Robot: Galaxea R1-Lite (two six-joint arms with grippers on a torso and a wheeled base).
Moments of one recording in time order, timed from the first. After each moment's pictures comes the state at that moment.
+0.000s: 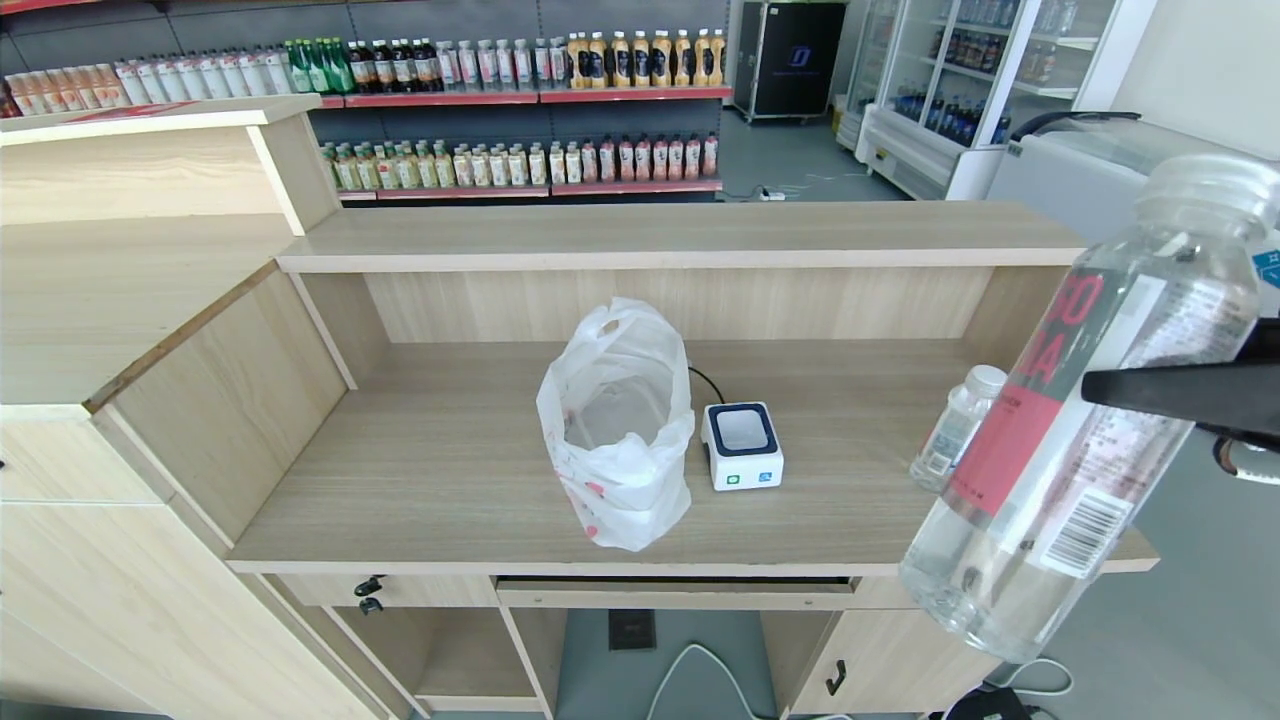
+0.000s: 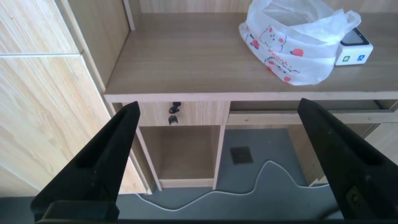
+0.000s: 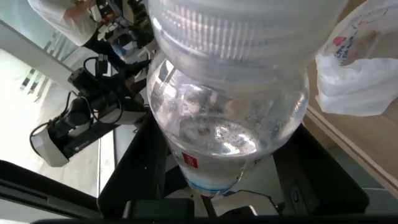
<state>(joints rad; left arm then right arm) -0.01 0.00 0.00 0.00 -0.05 0.00 0.22 1.20 -0.94 -0.06 1.04 0.15</state>
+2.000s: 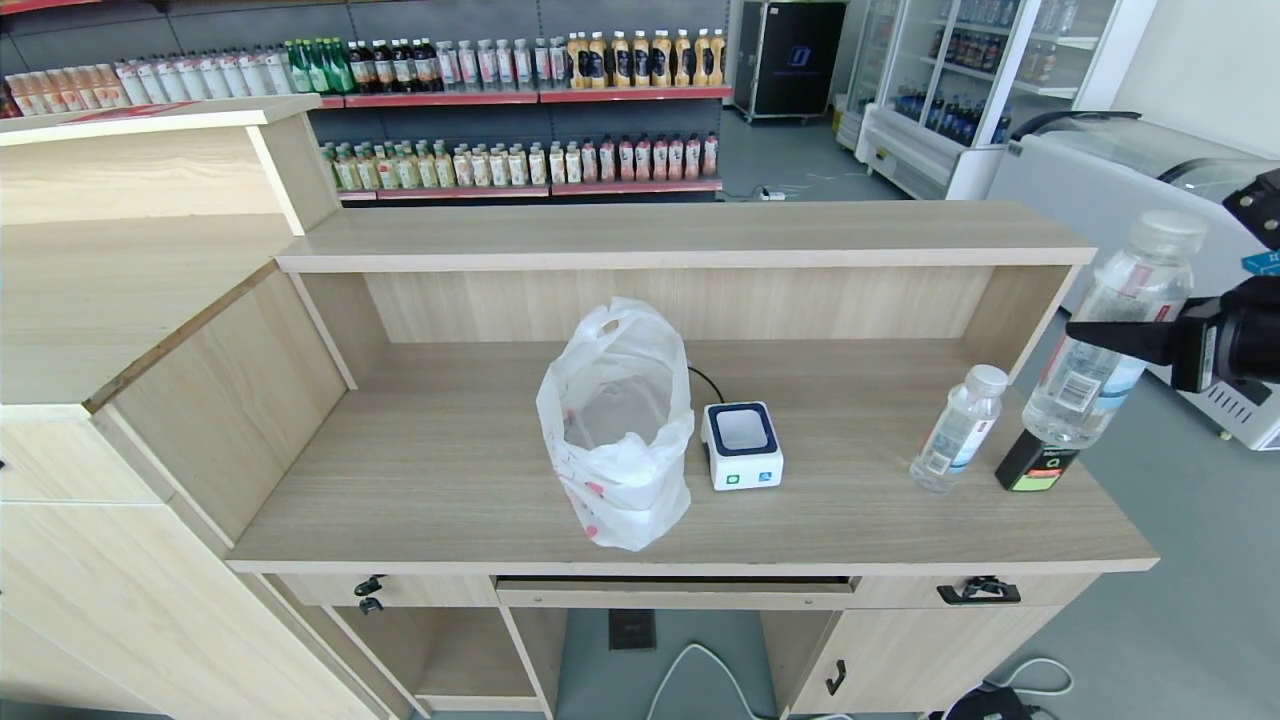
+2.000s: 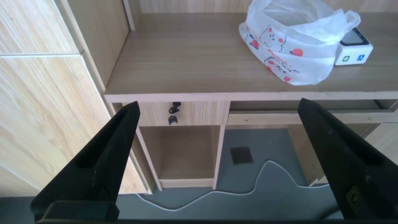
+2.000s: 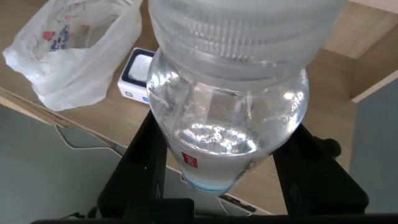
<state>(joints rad) -0.01 0.00 0.00 0.00 -0.05 0.00 -0.23 1.49 -1.02 -0.17 0.55 -0.37</state>
